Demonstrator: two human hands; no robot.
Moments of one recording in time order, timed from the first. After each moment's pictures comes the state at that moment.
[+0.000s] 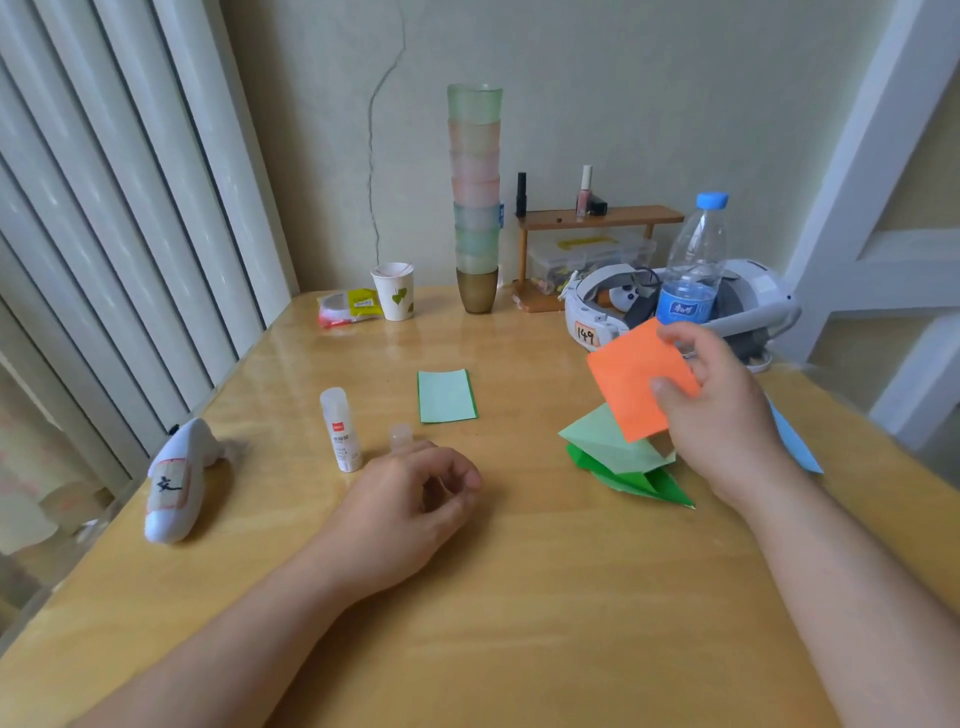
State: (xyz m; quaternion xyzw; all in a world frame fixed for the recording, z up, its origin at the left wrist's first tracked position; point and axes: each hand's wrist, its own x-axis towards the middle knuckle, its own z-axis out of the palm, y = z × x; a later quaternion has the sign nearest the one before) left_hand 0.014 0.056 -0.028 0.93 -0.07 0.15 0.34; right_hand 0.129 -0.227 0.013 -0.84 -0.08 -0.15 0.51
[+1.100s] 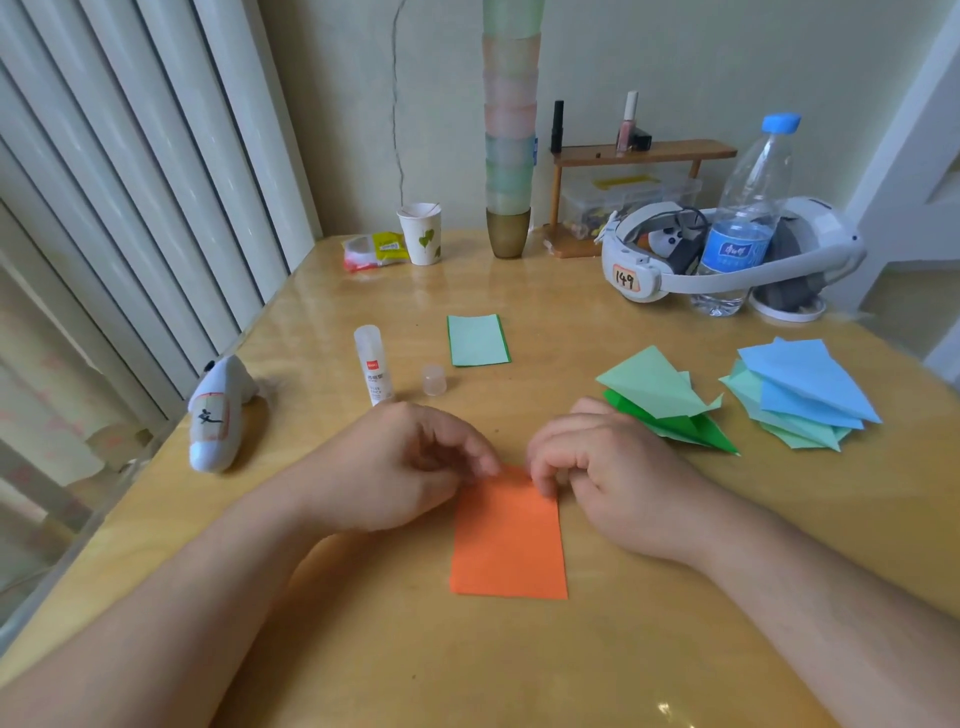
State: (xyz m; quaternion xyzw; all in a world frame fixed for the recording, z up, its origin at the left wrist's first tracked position) left_hand -0.010 0.086 -0.002 0.92 -0.15 -0.03 0.37; right_hand 0.066 -0.159 -0.034 -0.84 -0.47 -0.04 0.29
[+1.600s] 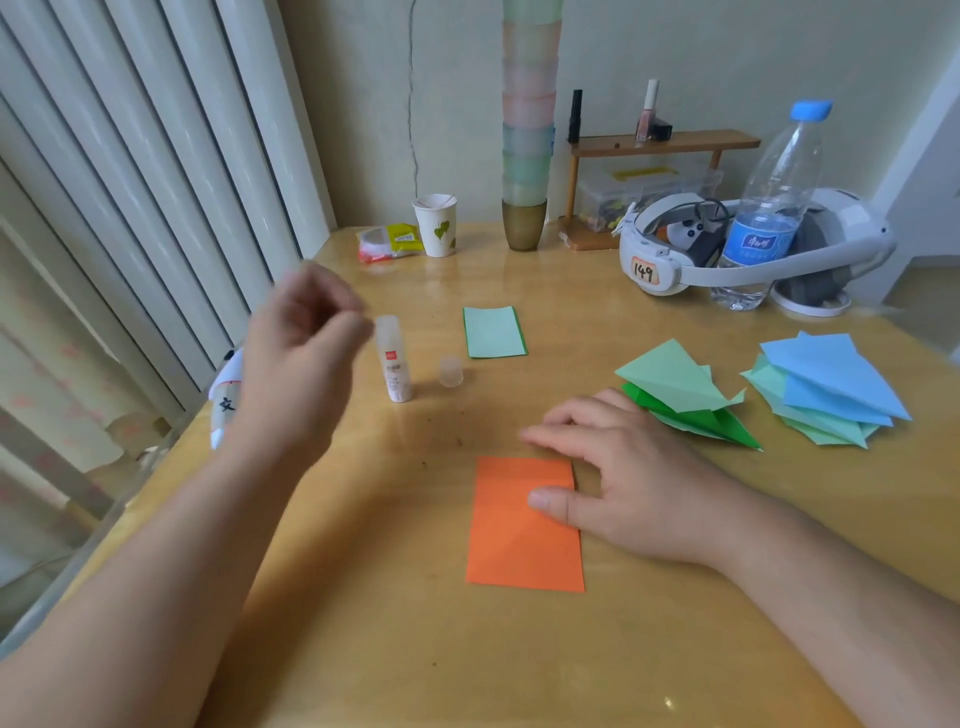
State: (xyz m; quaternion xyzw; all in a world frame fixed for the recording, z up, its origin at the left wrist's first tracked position) left_hand -0.008 0.114 0.026 0.72 0.03 0.35 0.61; right_hand 0.058 -0.157 -0.028 -0.88 -0.43 0.01 0.20
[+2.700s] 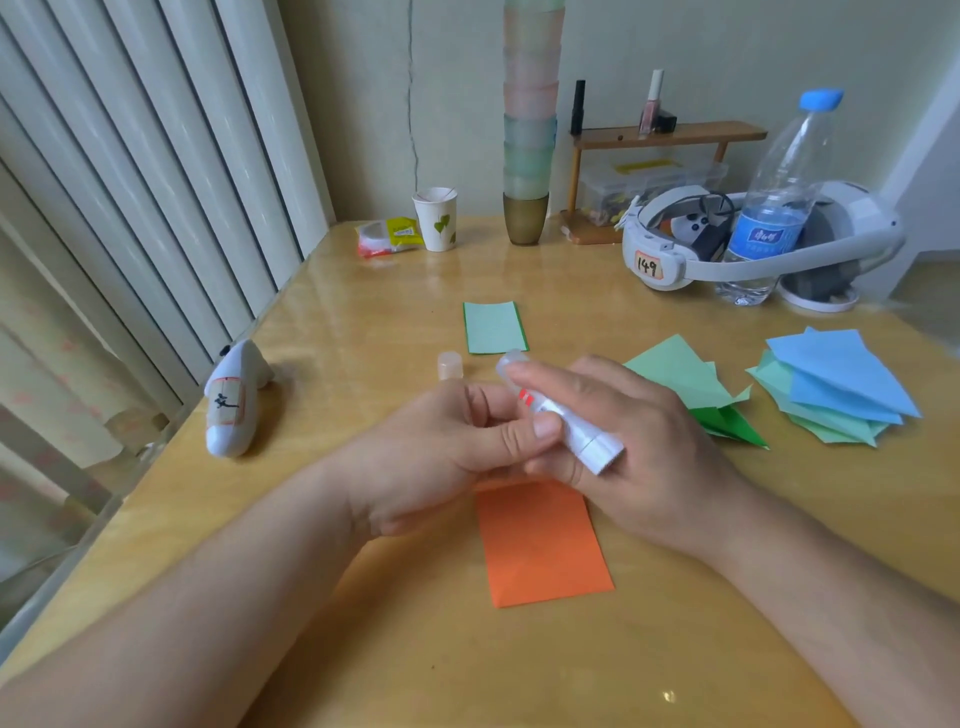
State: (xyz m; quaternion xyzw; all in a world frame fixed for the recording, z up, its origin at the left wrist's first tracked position) left_hand -0.015 0.053 0.005 0.68 -0.08 -0.15 0.71; right_hand 0.056 -0.148 -0.020 -0.75 -0.50 -0.18 0.40
